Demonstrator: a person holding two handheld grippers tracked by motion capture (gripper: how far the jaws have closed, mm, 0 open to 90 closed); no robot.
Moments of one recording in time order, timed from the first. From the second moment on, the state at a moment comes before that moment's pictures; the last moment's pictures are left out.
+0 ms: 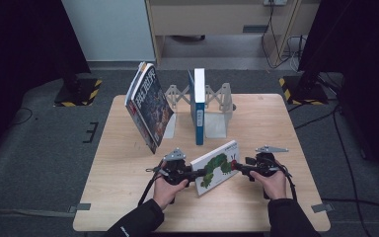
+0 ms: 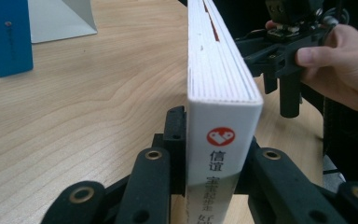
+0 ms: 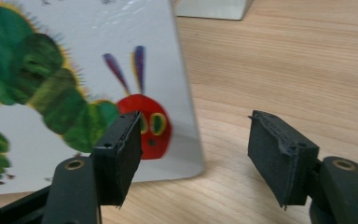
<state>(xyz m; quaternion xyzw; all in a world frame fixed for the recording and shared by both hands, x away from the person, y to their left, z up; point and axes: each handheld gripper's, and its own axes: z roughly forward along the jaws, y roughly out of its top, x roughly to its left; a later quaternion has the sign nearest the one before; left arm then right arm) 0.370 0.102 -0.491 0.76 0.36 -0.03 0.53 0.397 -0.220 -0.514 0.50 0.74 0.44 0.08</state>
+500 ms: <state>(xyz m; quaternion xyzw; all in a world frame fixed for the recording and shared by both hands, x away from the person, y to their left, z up) 0.372 0.118 -0.467 0.75 0.38 0.00 0.54 0.399 -0.245 -0.518 0.52 0.76 0.36 0.15</state>
